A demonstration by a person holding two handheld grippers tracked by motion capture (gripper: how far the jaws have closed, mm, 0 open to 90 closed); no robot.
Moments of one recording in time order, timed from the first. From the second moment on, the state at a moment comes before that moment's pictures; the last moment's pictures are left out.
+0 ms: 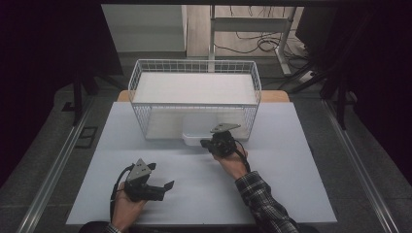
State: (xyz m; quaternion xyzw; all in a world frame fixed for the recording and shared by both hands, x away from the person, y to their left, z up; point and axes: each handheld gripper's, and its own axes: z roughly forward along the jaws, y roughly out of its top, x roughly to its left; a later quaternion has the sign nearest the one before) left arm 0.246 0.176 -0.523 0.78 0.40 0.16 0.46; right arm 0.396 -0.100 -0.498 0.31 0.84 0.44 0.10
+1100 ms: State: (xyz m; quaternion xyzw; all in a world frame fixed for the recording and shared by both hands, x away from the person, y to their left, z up) left arm 0.248 0.176 -0.525 0.78 0.40 0.15 0.47; right arm 0.439 -0.080 -0.500 0.34 0.83 0.42 0.11
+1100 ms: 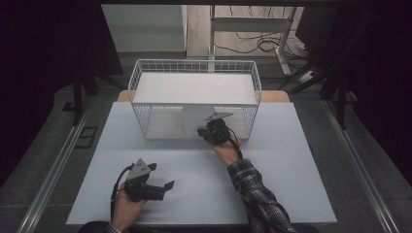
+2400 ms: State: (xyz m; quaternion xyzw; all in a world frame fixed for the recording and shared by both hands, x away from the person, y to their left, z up) left arm 0.249 0.180 -0.525 0.77 0.39 0.14 0.48; right arm 0.374 -0.110 -0.485 0.27 0.85 0.43 0.10
